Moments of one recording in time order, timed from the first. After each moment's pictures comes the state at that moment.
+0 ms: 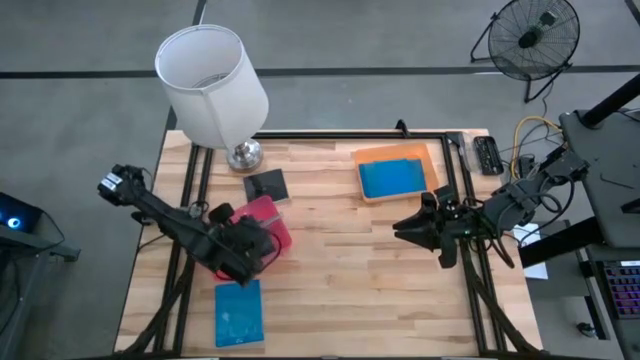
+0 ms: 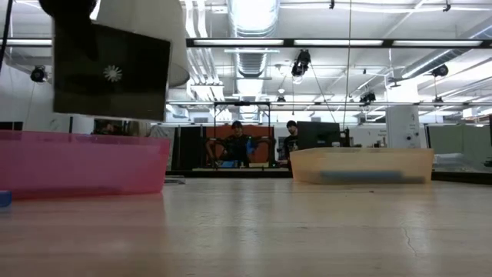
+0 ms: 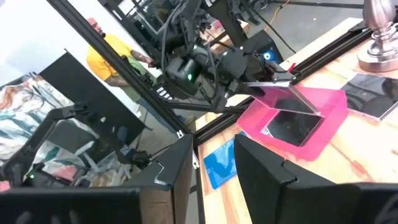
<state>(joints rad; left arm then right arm) -0.55 1.42 1.30 -1.40 -0.52 -1.08 0.57 0.97 1.08 -0.27 0.50 0.78</state>
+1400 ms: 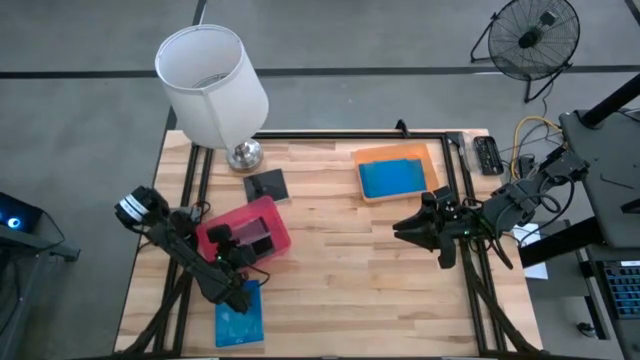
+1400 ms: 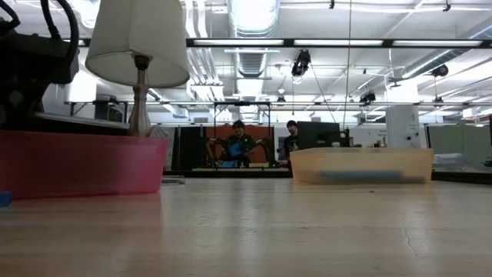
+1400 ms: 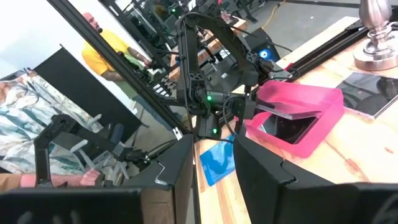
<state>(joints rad) -0.76 1.70 0.95 -1.32 -0.57 -1.18 0.57 0.97 1.08 -0.28 0.50 0.78</state>
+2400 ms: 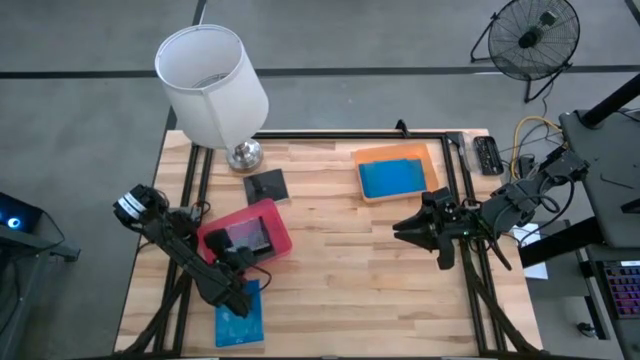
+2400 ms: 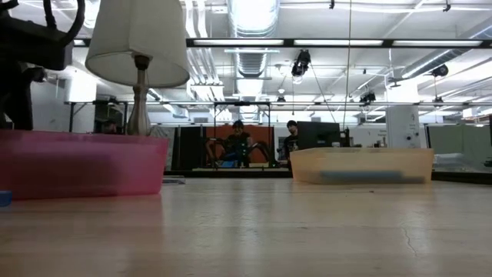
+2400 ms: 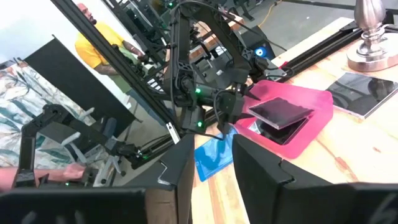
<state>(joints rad) -0.76 1.68 1.04 -1.36 -0.41 -1.21 0.57 0.97 1.08 -0.31 0.50 0.76</state>
